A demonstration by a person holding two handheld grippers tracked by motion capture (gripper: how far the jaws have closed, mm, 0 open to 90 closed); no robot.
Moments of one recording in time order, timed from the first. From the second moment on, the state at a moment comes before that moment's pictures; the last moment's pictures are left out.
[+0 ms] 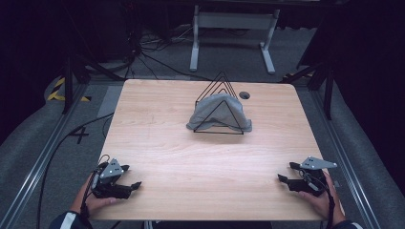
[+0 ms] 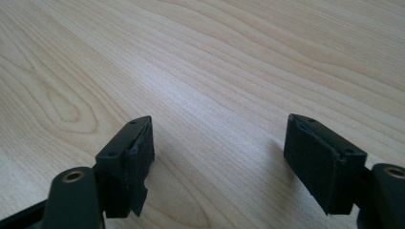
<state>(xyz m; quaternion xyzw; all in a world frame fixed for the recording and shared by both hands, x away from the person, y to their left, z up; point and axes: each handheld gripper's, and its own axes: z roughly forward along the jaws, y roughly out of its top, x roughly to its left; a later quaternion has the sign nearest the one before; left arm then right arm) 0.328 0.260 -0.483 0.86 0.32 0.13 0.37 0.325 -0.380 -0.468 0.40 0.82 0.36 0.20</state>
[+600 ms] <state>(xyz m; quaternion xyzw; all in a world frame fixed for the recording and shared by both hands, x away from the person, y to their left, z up) 0.329 0.260 -0.483 0.86 0.33 0.13 0.37 0.325 -0.380 -0.468 0.41 0.81 0.36 0.20</state>
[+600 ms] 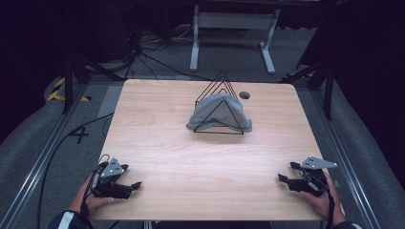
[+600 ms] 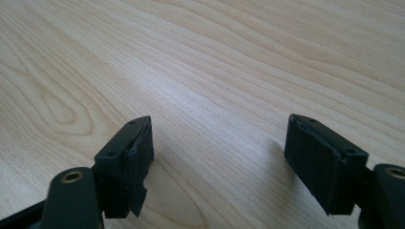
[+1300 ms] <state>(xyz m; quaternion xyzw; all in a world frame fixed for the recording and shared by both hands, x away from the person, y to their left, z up) 0.329 0.260 -0.483 0.86 0.33 0.13 0.37 0.325 -0.380 -0.468 0.41 0.81 0.36 0.20</state>
